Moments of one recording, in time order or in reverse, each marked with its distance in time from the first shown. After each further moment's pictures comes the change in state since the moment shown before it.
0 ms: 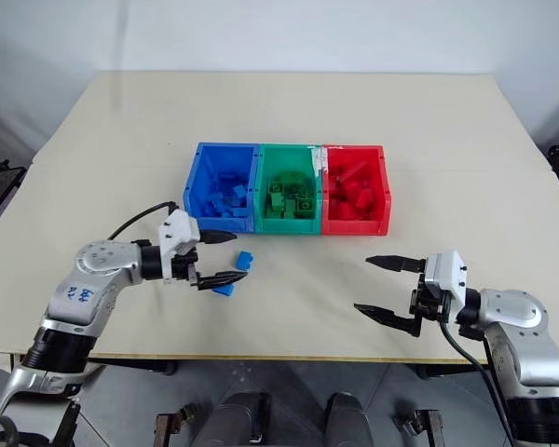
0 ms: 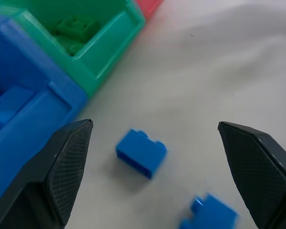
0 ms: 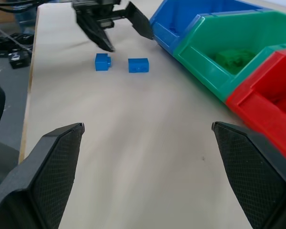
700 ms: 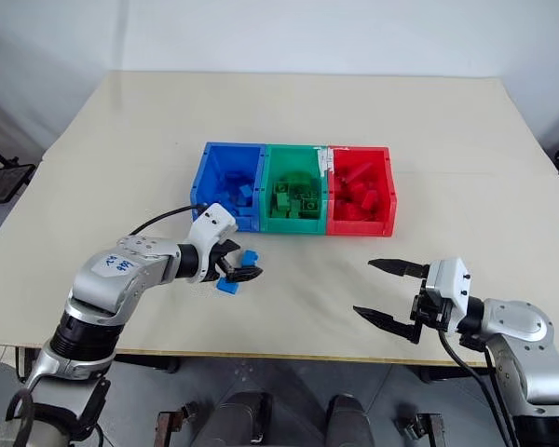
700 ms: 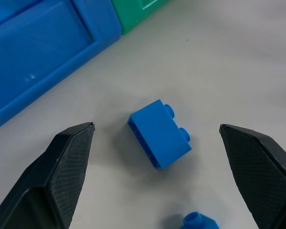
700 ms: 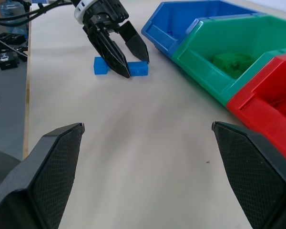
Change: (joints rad) left arm -0.143 -0.122 -0.089 -0.260 0.031 0.841 0.380; right arm 0.052 0.002 -0.016 -0.076 0.006 0.011 -0.070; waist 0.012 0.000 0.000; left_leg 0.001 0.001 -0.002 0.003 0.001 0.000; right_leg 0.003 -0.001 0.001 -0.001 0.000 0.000
